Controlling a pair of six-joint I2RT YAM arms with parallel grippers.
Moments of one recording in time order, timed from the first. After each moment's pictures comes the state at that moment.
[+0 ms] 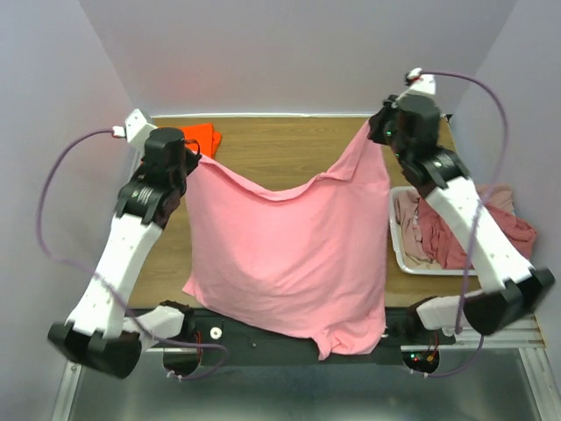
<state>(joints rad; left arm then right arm) -0.37 1.03 1.39 -0.69 -0.54 -0.84 0.39 1.28 1.53 -0.40 0.31 0.39</state>
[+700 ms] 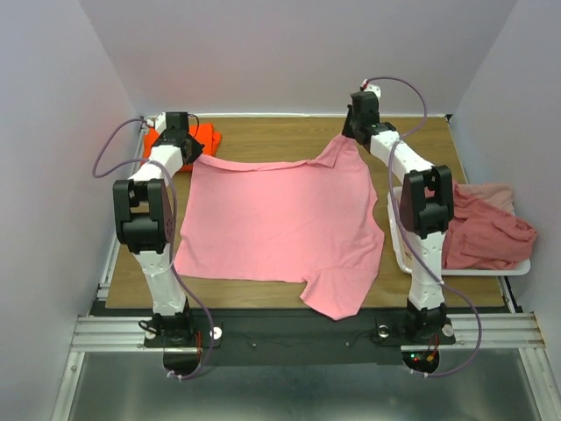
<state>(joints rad) 0.00 1.99 1.52 -0.29 -0.14 -0.77 0.25 2.21 1.92 -0.22 0.26 0.36</state>
